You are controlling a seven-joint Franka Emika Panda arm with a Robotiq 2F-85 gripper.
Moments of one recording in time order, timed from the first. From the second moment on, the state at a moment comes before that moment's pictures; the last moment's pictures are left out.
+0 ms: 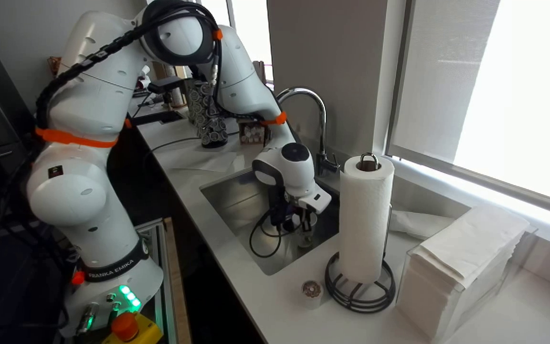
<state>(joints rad) 0.18 0.56 -0.07 -2.29 1.12 2.94 -0.60</state>
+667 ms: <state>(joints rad) 0.36 0.26 -0.18 -2.59 0.86 3.03 -0.21</state>
